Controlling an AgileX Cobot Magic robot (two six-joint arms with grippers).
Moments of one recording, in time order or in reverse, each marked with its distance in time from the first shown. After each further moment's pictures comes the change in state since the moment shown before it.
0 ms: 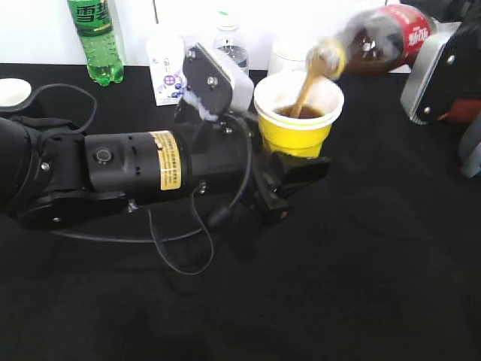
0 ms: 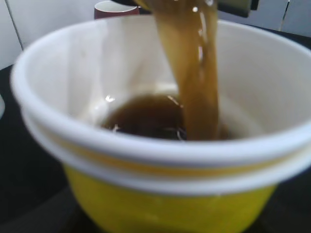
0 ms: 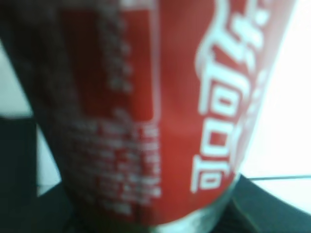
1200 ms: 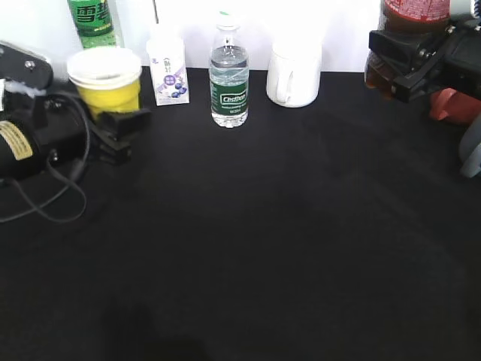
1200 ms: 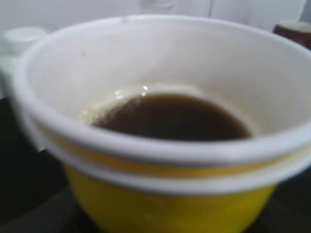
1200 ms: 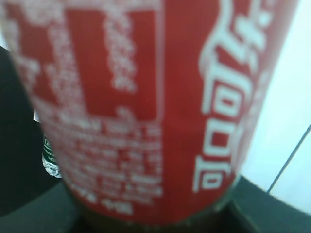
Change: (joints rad) left arm 0.454 -0.078 0.246 -0.278 -0.114 0.237; right arm 0.000 0.000 0.000 -0.105 0.004 1.248
